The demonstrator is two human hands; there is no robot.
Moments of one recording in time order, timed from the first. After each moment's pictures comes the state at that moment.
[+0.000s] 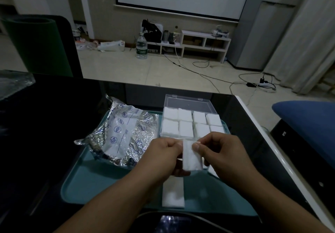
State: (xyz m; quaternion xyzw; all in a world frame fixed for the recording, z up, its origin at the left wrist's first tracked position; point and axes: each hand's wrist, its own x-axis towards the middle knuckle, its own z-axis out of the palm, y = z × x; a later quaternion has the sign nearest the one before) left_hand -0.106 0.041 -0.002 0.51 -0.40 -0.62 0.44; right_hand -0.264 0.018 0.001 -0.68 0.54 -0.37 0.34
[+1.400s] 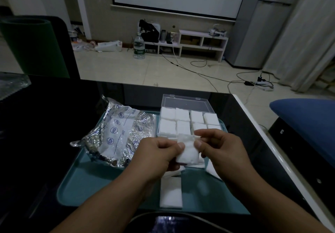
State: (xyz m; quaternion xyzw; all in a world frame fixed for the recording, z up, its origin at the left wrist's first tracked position) left_hand -0.101 0.036 -0.014 0.53 -0.38 -0.58 0.49; right_hand -0.260 0.018 -0.003 -0.55 0.50 -0.48 0.46
